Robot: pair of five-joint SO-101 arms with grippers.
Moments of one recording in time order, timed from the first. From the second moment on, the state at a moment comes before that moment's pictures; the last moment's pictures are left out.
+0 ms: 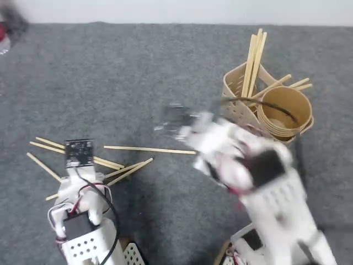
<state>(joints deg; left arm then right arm) -27.0 -100.8 96.2 69.3 -9.4 -36.0 -37.0 15.5 88.0 38.5</state>
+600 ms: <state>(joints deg) -45.5 -100.8 96.2 62.4 1.5 -41.8 30.1 -23.8 91.4 49.1</state>
